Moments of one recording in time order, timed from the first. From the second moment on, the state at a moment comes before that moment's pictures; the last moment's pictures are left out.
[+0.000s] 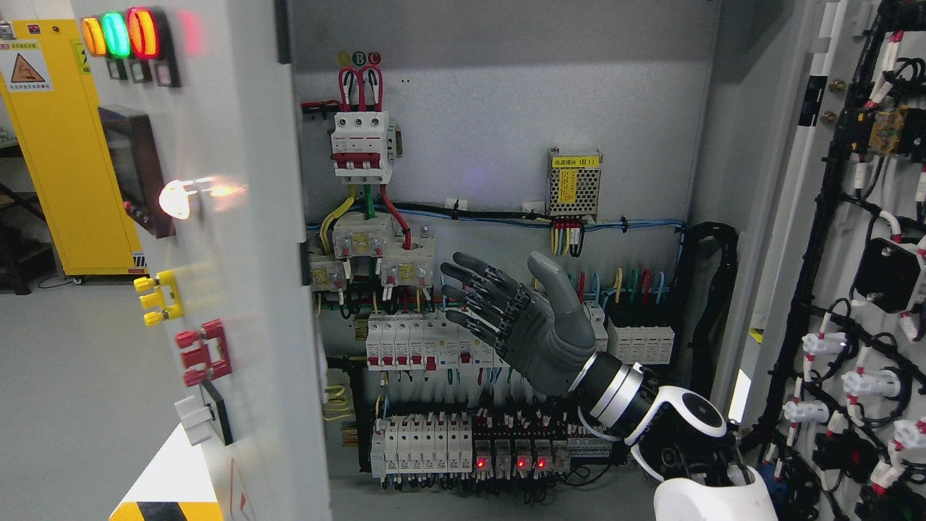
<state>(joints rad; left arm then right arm) -0.02 0.01 -0.11 0.04 0.23 -0.10 -0.20 -0.71 0.05 0.09 -1.46 -0.52 0.44 0.72</state>
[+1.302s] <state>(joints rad) -0.06 -0.01 -0.11 0.05 0.23 -0.10 -0.21 -0.55 0.09 0.53 -1.64 -0.45 0.44 0.72</state>
